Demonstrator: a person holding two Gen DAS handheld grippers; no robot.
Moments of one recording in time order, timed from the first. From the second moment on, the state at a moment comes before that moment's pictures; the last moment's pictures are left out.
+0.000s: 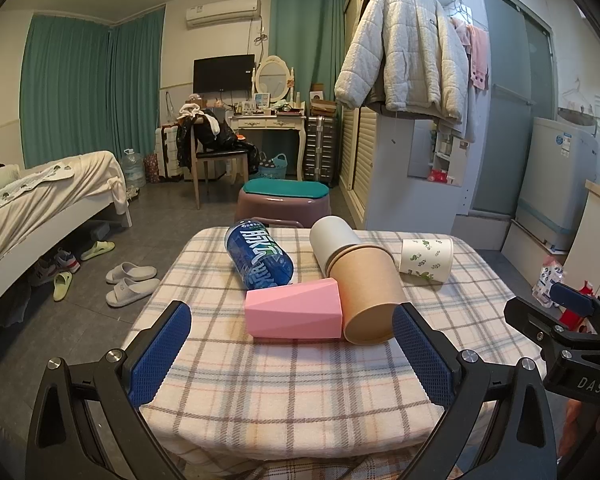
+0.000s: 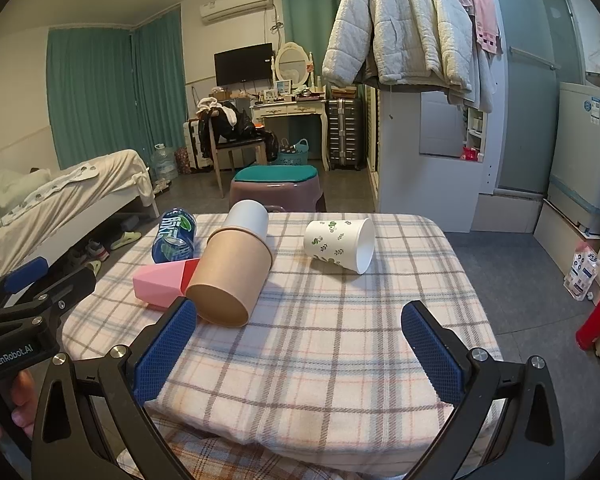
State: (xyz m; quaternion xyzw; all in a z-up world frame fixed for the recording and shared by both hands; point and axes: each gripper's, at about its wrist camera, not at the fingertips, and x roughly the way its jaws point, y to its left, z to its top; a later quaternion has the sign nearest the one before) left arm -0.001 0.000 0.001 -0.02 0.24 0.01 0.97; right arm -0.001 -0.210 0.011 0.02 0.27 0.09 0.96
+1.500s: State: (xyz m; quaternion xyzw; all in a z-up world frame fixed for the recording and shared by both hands) left arm 0.023 0.027 -0.009 -0.03 0.25 0.01 0.97; right arm 0.022 -0.180 0.021 0.00 0.28 0.10 0.95
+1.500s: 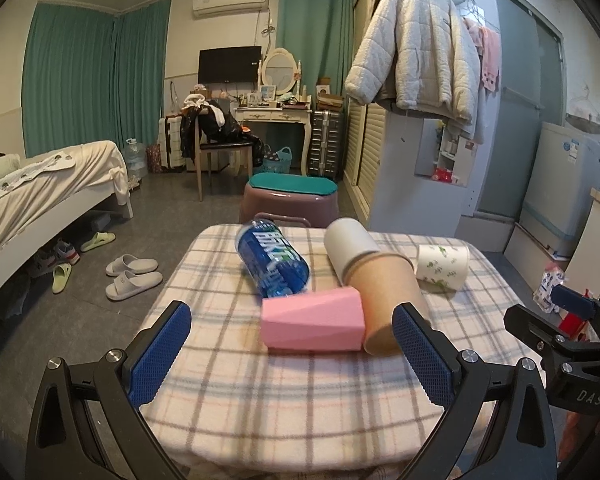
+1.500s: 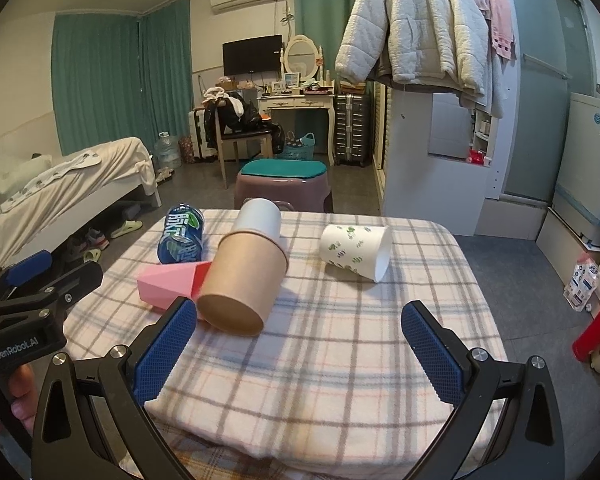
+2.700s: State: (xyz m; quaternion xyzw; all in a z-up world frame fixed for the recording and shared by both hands) left arm 0.181 0.113 -0.048 -0.07 0.33 0.05 0.94; right arm 0.312 -0.072 -0.055 -0.04 0.58 0.18 0.80
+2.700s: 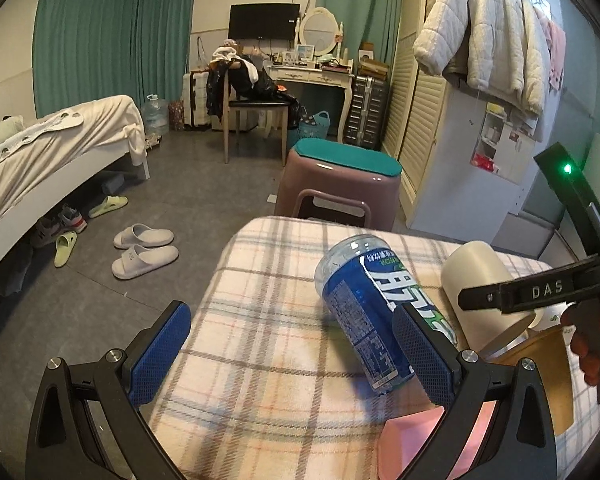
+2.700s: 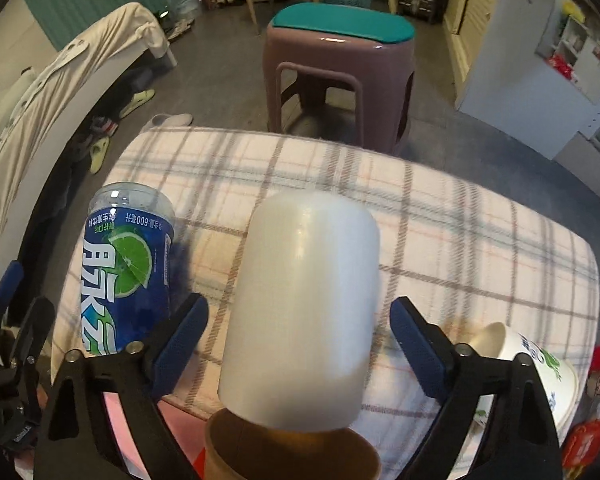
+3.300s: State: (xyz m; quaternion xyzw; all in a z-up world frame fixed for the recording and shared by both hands) left arm 0.168 0.104 -0.033 -0.05 0.32 0.06 0.94; right arm 0.320 -0.084 -0.035 0.01 0.56 0.21 0.80
